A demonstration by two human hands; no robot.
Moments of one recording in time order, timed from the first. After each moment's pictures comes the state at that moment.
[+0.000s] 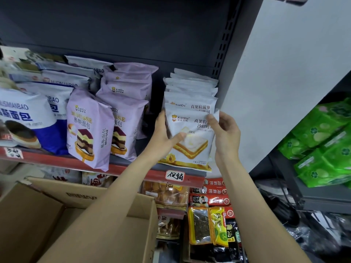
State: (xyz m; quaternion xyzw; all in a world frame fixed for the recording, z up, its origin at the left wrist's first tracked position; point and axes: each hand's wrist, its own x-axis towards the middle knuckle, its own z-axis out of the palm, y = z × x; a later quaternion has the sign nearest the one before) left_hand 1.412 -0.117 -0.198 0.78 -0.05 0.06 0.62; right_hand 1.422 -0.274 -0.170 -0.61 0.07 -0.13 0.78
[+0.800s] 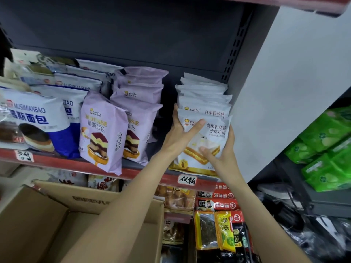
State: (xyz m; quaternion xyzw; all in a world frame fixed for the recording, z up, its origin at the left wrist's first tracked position) left_hand 1.428 -0.125 -0.183 0.79 0.02 0.00 0.61; right_hand 1.399 -0.276 -0.217 -0.79 -0.10 -0.06 0.61
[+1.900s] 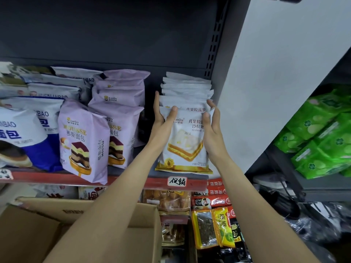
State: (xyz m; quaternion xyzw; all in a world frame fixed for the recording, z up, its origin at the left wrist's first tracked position) left_hand 1.450 -0.126 -0.182 0.69 -0.03 0.10 0.72; right_hand 1.438 -0.264 -0.187 -0.70 -0.08 -0.09 0.70
